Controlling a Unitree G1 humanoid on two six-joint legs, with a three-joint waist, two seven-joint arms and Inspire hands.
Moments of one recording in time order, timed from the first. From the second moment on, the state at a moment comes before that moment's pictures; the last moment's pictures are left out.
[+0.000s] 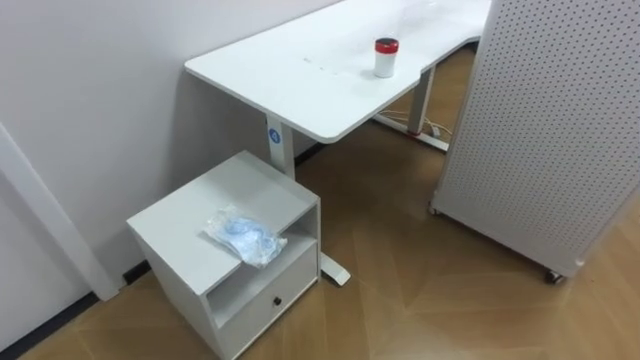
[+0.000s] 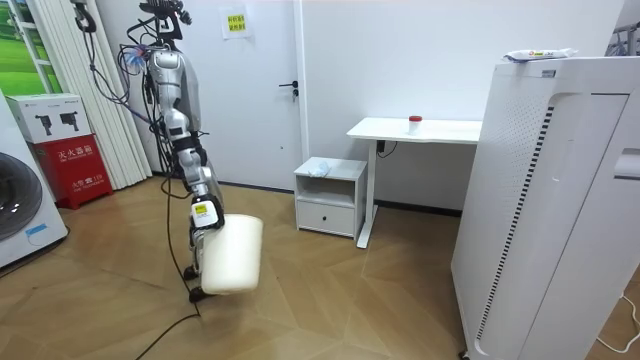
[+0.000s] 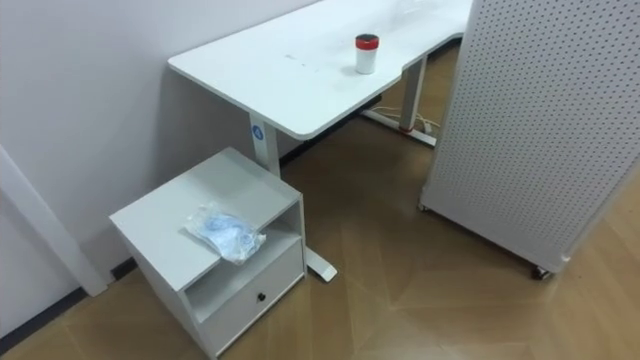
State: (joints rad) left arm 0.19 0.19 0.15 1.18 0.31 0.08 0.12; right arm 0.12 -0.21 -0.11 1.25 0.26 0.02 -0.14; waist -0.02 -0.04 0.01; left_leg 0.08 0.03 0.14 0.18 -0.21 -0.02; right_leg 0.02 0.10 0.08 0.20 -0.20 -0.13
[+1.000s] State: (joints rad) left arm 0.23 0.19 0.13 1.17 0.29 0.05 0.07; right arm 0.16 -0.28 -0.06 1.24 0.27 0.03 -0.10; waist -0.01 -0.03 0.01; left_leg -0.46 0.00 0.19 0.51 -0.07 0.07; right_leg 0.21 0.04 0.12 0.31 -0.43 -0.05
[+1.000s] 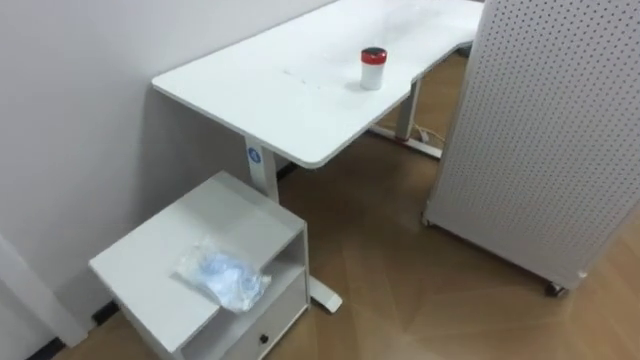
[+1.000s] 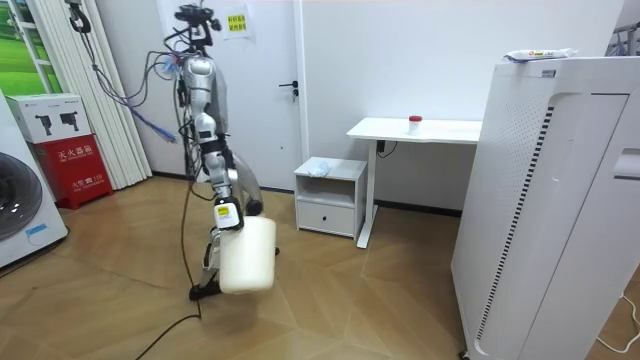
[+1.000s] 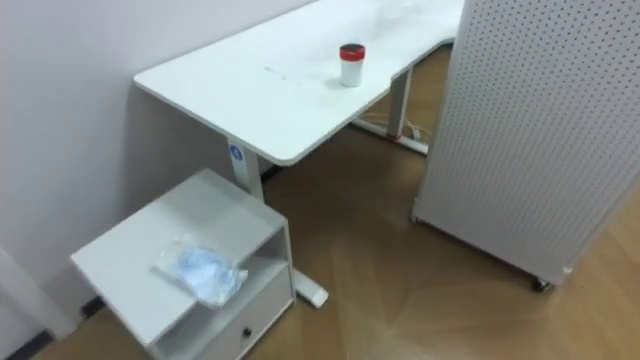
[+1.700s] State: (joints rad) left arm 0.02 0.20 0.03 1.10 0.23 -0.06 0.23; right arm 0.01 -0.24 0.00 1.19 0.47 -0.05 -0.07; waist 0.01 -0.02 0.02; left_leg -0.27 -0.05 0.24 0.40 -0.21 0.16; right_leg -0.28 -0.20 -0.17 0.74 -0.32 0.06
